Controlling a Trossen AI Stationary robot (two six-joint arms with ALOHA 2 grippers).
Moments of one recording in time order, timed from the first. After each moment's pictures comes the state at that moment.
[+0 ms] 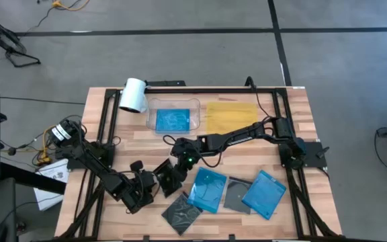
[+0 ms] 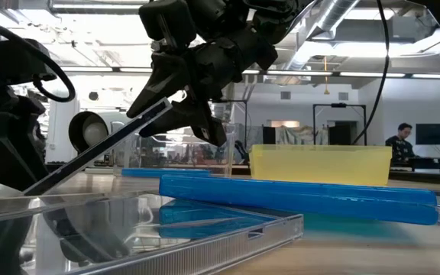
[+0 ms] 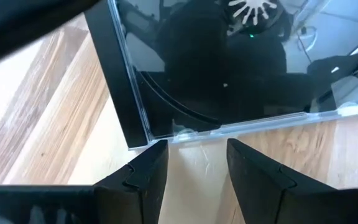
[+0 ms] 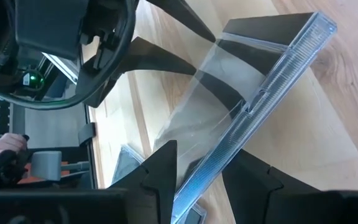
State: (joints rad) left arm -0.78 1.64 0.66 -0.36 -0.68 -1.01; right arm 0.09 2.15 1.52 -0.13 -0.40 0.71
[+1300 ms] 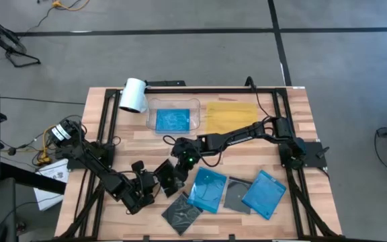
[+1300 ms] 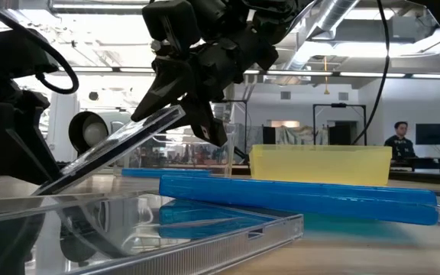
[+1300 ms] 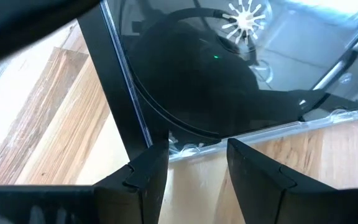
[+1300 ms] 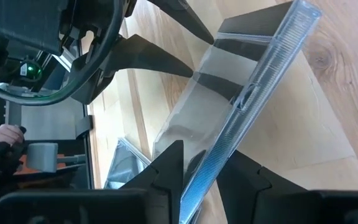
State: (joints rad) left arm -0.78 1.64 0.66 -0.33 -0.72 -0.99; right arm 0.08 2.15 1.52 -0.15 -0.42 0.66
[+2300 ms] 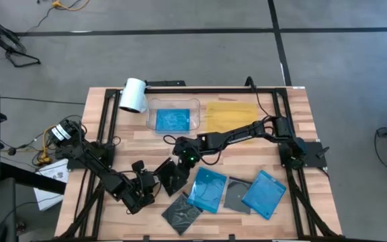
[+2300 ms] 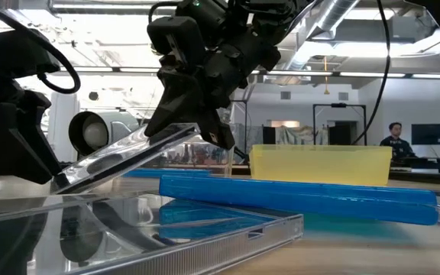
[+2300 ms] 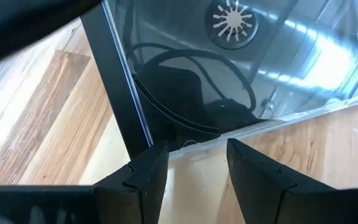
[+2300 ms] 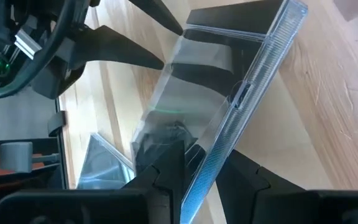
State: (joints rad) left arm -0.78 1.64 0.66 -0.33 -0.72 -0.99; right arm 0.07 2.15 1.52 -0.23 -0.37 0.62
